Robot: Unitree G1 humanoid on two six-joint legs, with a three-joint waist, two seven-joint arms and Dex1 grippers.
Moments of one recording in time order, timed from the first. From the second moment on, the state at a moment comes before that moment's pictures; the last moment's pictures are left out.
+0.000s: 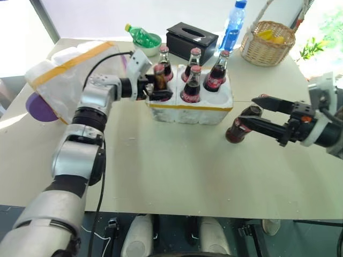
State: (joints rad) left arm -1.20 0.46 -0.04 0.87 -0.21 0.29 -1.14; right arm -0.23 -1.00 -0.55 -0.46 1.12 0.96 0.69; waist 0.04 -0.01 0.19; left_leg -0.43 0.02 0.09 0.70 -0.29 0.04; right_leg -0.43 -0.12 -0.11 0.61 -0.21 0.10
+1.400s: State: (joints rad) left arm -0.81 0.79 0.06 -0.08 -0.61 0.82 -1.18; right arm -0.30 -0.54 -0.28 -0.10 0.64 0.66 0.45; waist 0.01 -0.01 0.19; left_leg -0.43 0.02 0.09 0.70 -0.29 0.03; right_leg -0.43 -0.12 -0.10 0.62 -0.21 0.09
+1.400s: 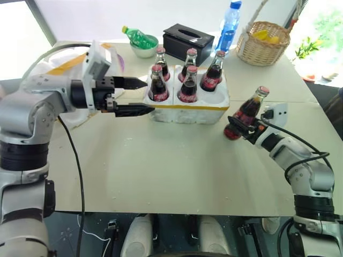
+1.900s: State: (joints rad) left arm -0.75 0.81 0.10 -0.12 -0.64 0.82 -1.10; right arm -0.77 -0.56 -0.15 -0.06 0.67 0.77 0.45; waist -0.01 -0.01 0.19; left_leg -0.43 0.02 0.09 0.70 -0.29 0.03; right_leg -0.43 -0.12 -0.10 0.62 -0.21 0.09
